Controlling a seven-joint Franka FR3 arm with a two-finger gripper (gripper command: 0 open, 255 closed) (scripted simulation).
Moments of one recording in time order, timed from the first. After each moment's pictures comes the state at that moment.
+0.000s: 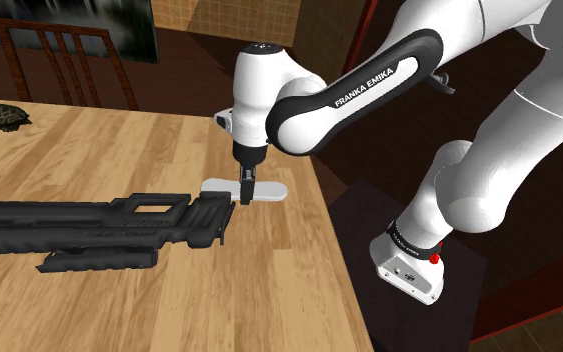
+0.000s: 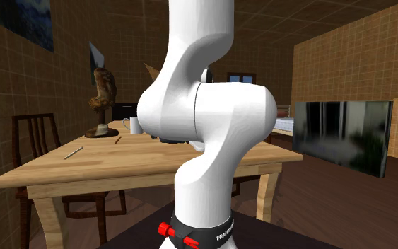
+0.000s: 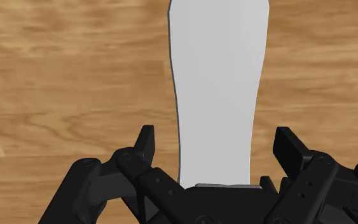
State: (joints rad) arm 0.34 -0.07 0.28 -2.43 0.06 2.37 -0.25
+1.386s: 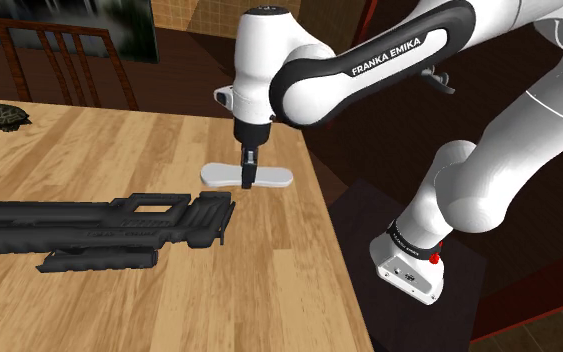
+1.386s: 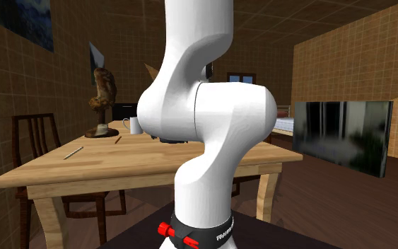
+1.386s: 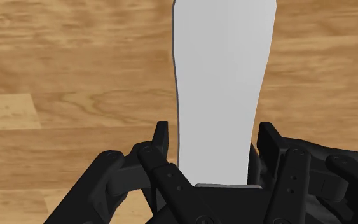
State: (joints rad) arm 0.34 -0.15 0.28 -2.37 0.08 2.23 -0.26
